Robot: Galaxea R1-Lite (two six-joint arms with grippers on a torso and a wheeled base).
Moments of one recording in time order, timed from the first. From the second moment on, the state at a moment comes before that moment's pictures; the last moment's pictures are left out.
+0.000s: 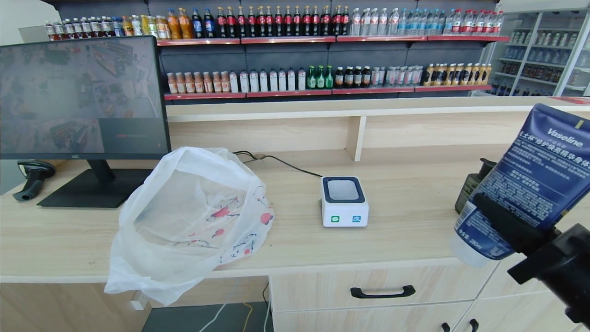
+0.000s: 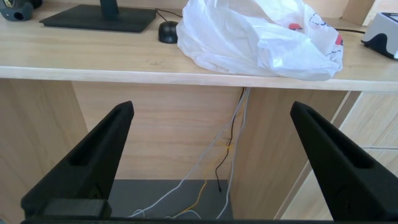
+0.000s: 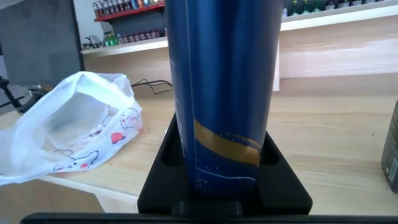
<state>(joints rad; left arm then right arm) 0.00 0.00 0.00 0.00 0.00 0.01 0.52 1.35 -0.03 -1.57 -0.11 0.15</state>
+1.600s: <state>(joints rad) 0.00 0.00 0.00 0.00 0.00 0.01 0.74 1.51 -0.43 -1.57 0.43 0.86</state>
